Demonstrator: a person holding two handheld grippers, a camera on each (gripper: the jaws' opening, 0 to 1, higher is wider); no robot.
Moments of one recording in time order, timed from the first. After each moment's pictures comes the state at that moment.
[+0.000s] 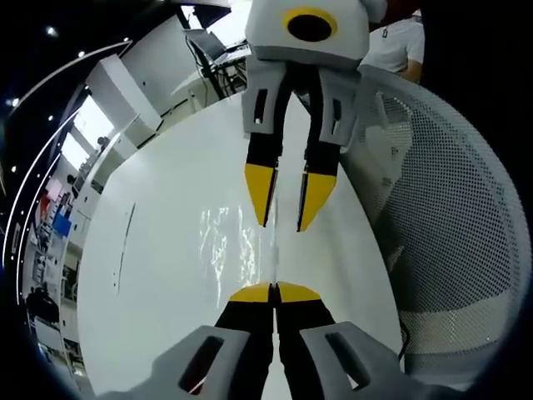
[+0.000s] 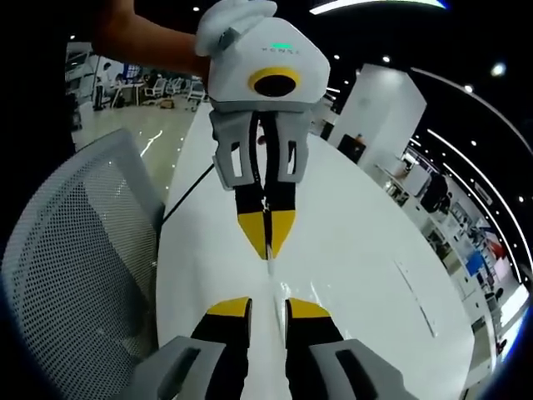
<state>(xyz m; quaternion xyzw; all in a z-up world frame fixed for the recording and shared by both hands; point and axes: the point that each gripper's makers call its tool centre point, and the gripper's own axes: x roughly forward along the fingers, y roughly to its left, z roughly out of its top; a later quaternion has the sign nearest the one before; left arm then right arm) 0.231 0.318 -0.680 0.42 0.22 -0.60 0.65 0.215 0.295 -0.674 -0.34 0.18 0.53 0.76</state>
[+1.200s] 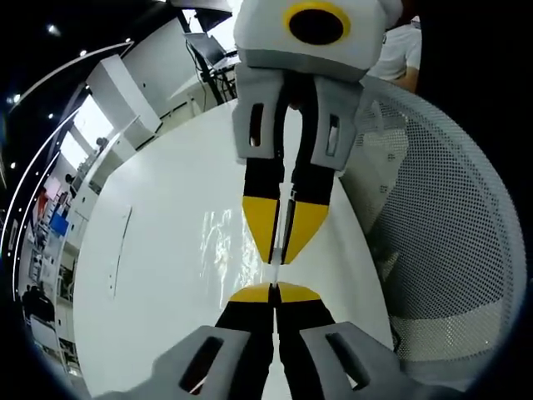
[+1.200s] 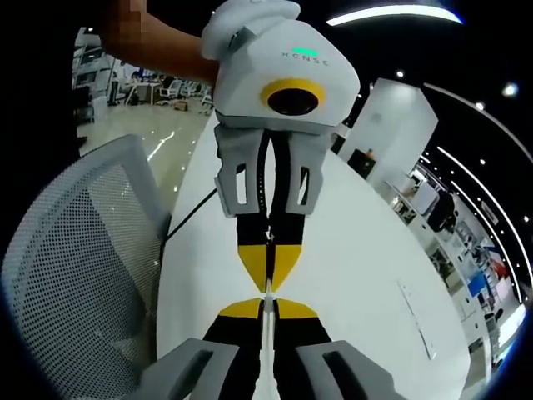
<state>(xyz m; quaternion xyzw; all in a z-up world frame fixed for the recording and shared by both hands) 0.222 0.315 -0.677 0.41 0.22 -0.60 0.65 0.211 0.316 -0.665 -0.35 0.15 0.55 0.75</state>
